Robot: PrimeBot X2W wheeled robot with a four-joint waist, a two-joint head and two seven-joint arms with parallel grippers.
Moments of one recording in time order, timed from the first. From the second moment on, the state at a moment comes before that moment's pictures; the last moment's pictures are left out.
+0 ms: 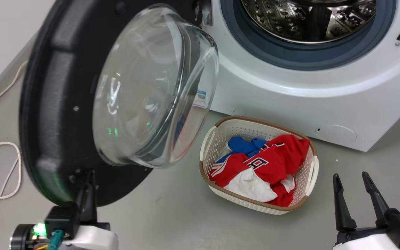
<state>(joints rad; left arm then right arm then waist) 0.03 0.31 -0.20 0.04 -0.24 0.21 -0.25 0.11 -0.05 -0.05 0.02 0.08 0.13 -0.26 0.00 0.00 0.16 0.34</state>
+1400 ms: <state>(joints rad) -0.37 0.39 0.29 0.46 -0.33 0.08 -0.26 0.02 -0.08 -0.06 0.01 0.03 0.13 -0.26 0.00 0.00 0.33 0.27</state>
